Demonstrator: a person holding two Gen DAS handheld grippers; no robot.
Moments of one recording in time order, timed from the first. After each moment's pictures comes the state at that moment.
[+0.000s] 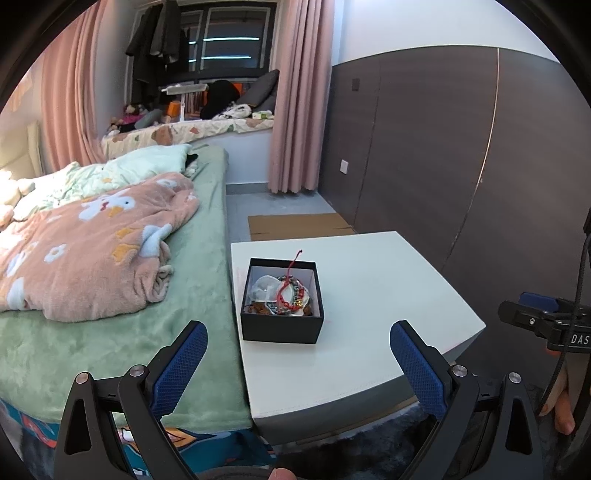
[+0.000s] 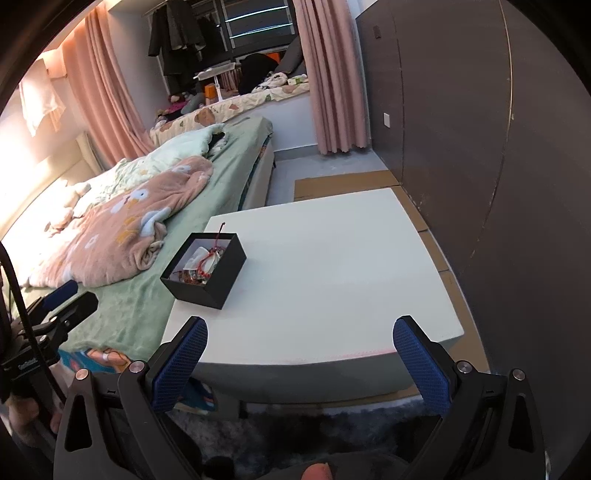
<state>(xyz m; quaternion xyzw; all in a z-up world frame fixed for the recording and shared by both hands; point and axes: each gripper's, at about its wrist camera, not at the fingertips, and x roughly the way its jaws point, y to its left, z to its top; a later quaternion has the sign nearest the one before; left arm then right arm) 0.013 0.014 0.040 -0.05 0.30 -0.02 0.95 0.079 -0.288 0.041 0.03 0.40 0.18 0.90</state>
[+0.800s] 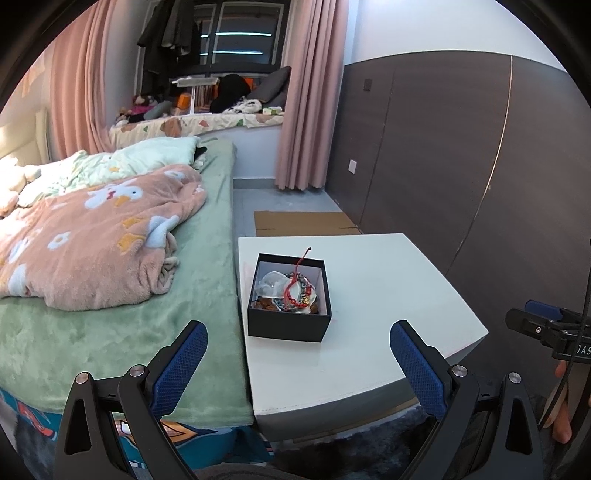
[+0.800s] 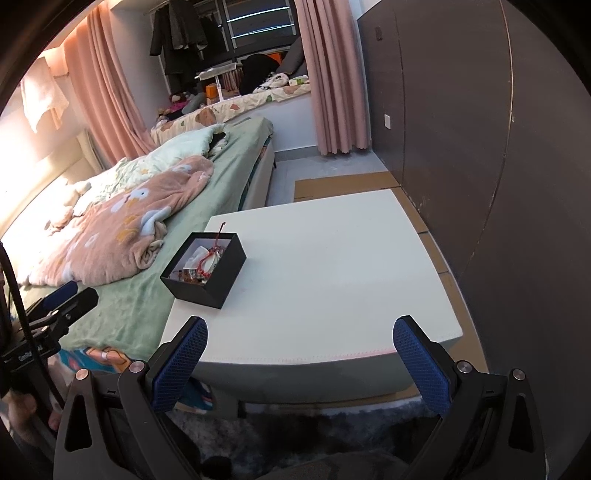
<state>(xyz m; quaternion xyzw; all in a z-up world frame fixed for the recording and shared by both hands) 0.016 0.025 0.036 -0.07 0.31 0.00 0.95 0.075 -0.289 0.039 0.03 0.40 0.18 0.90</state>
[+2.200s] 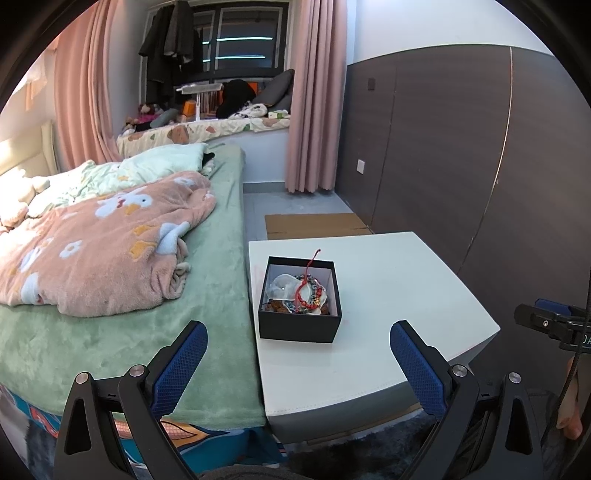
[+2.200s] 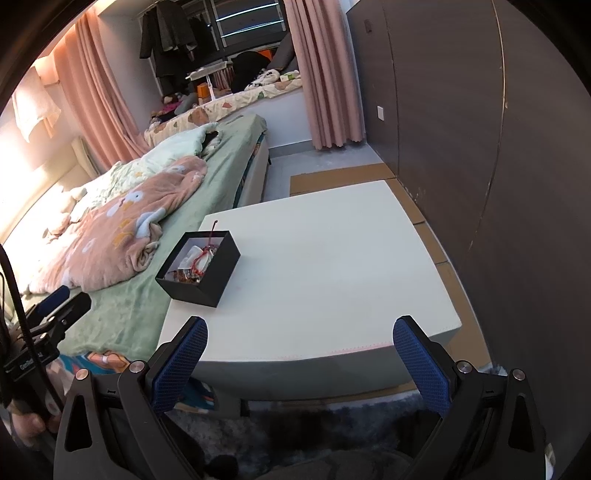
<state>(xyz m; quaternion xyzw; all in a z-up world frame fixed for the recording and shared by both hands) 0.012 0.018 0.037 -0.04 0.31 0.02 0.95 0.078 -0.293 0.036 0.04 0.41 0.18 0.90</state>
